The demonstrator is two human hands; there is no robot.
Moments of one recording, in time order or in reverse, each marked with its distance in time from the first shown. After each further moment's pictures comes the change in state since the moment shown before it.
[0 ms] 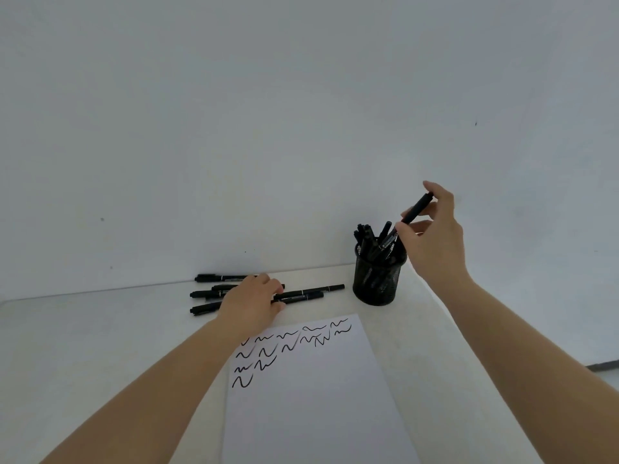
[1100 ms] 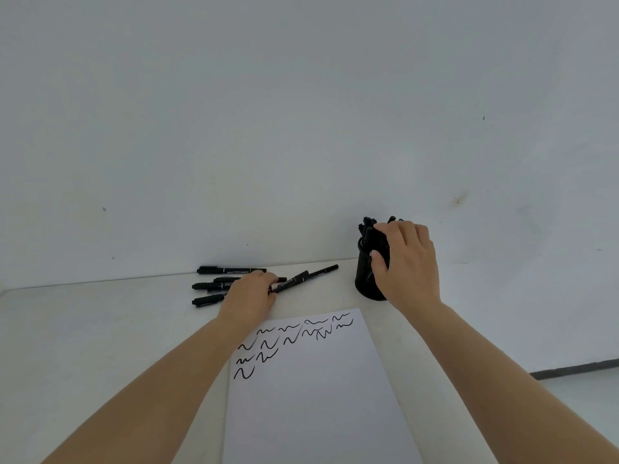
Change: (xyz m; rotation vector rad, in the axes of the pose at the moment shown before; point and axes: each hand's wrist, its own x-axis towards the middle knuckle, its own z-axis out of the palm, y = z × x) left_hand 0.003 -0.006 0.012 -0.104 0.129 -0.063; right_hand -0.037 0.010 0.031 -0.581 -0.038 -0.344
